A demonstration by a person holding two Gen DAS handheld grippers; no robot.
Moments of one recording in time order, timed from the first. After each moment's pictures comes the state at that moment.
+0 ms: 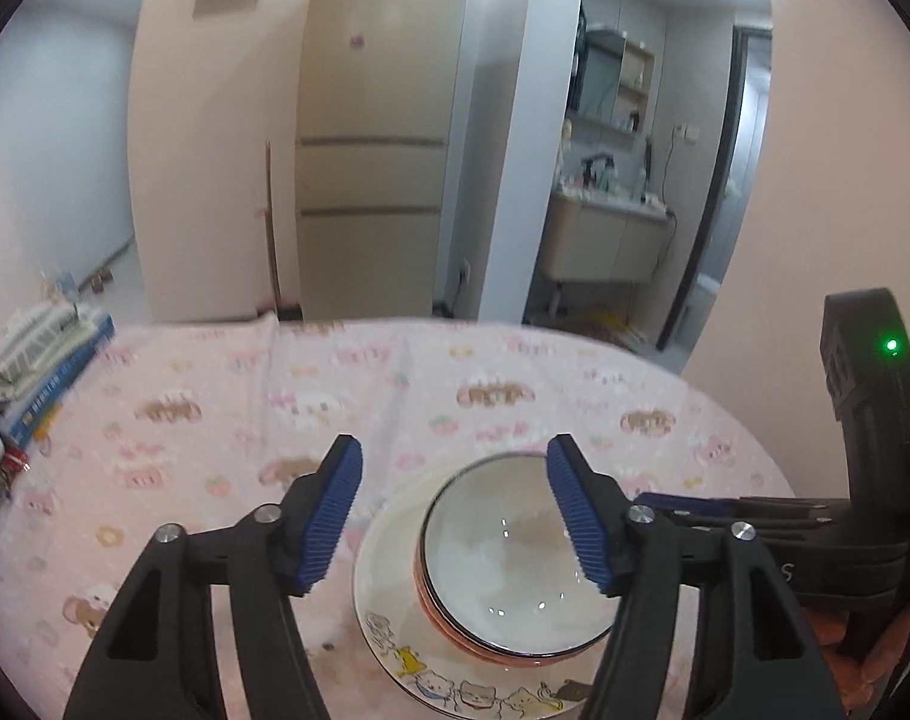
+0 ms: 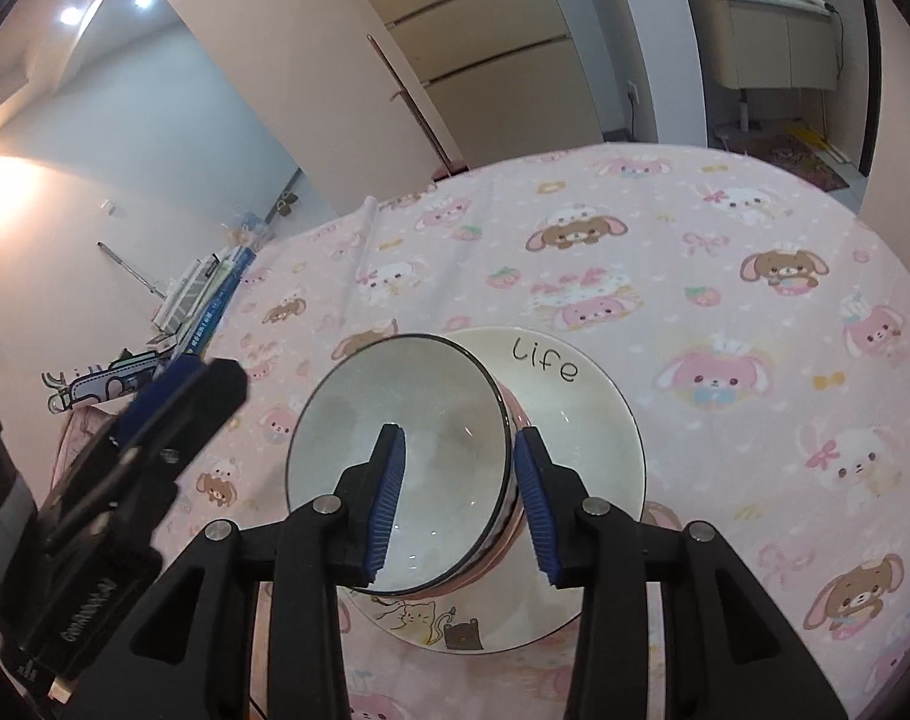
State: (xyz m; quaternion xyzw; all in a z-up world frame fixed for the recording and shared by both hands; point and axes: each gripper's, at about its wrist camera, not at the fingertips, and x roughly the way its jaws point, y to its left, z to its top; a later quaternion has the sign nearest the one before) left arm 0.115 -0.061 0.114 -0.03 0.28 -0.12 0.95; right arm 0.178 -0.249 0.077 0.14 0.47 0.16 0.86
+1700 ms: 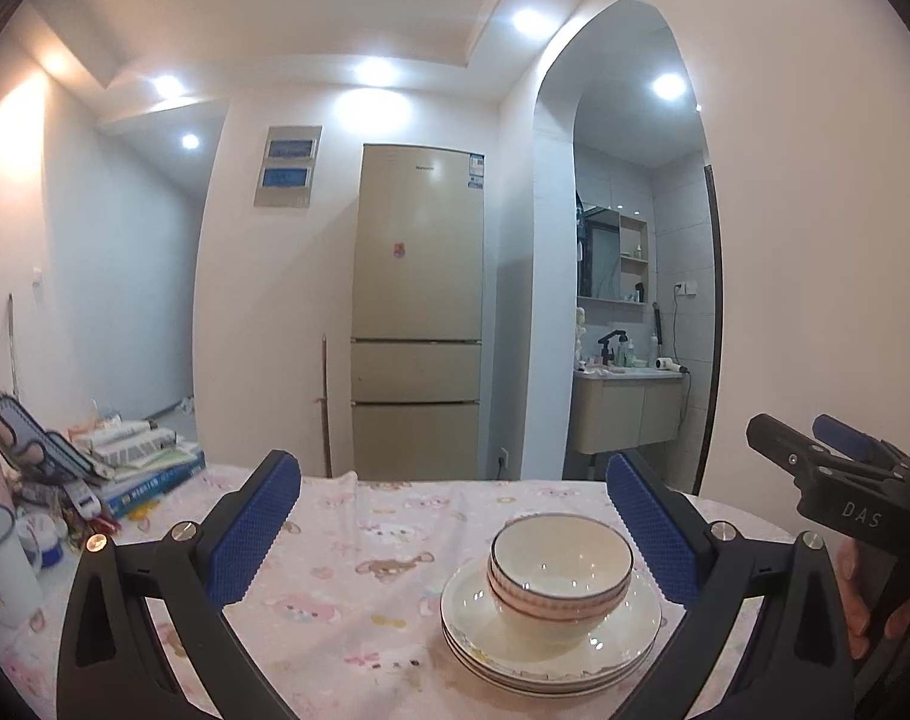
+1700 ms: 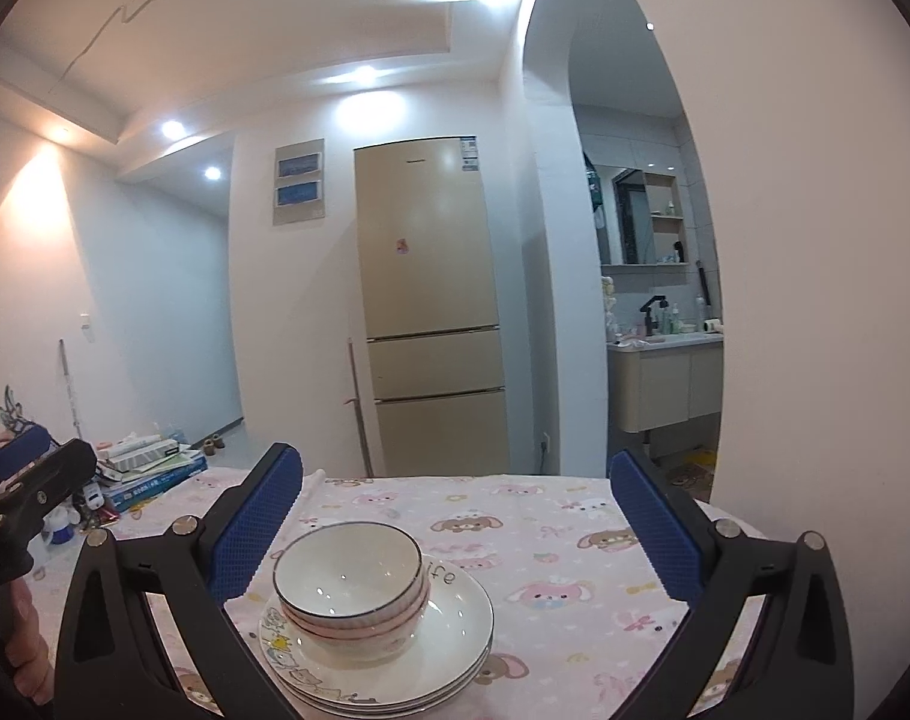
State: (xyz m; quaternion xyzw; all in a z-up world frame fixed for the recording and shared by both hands) left arm -0.049 0.003 0.116 -0.03 0.04 -0.08 1.00; right arm 0.006 -0.250 0.132 0.04 0.05 0.03 1.00
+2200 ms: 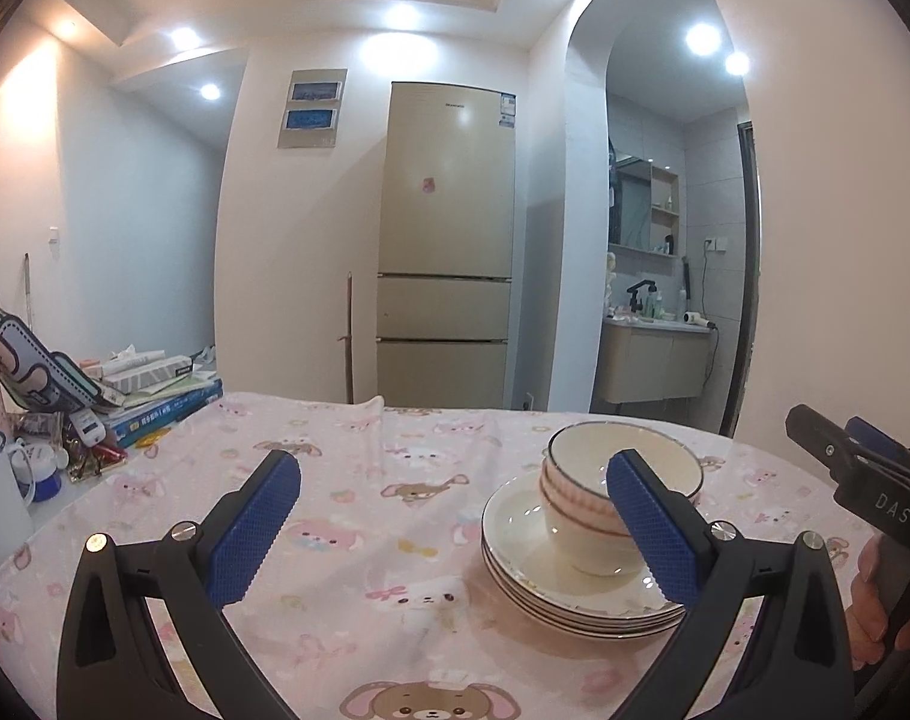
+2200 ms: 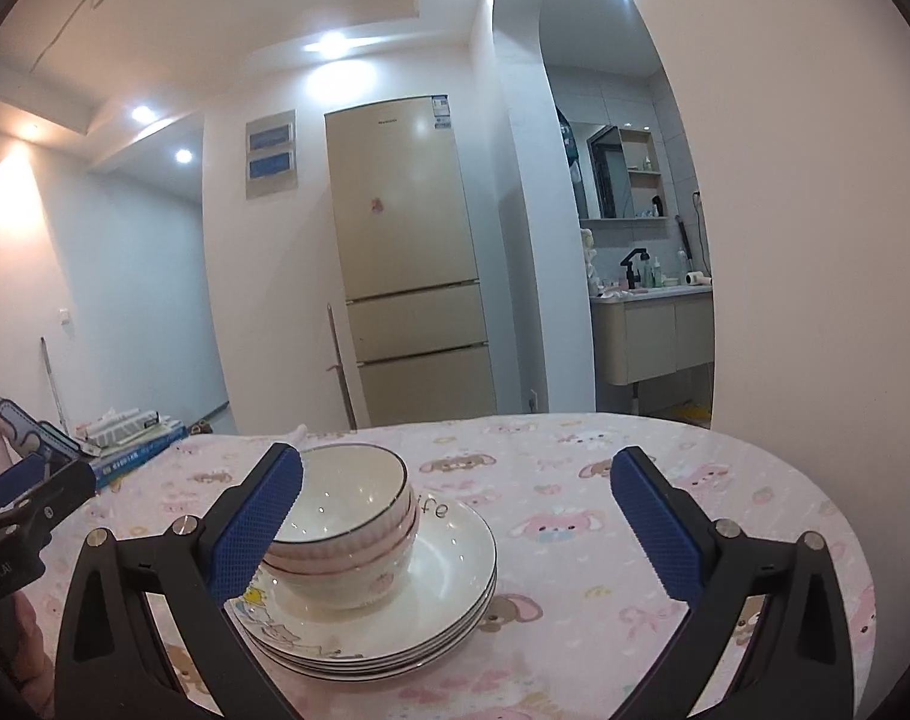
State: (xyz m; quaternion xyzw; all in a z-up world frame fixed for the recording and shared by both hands) left arm -0.020 0.011 0.051 -0.03 0.10 -0.04 0.99; right arm 0.022 -0.248 0.081 0.06 0.09 0.01 0.99
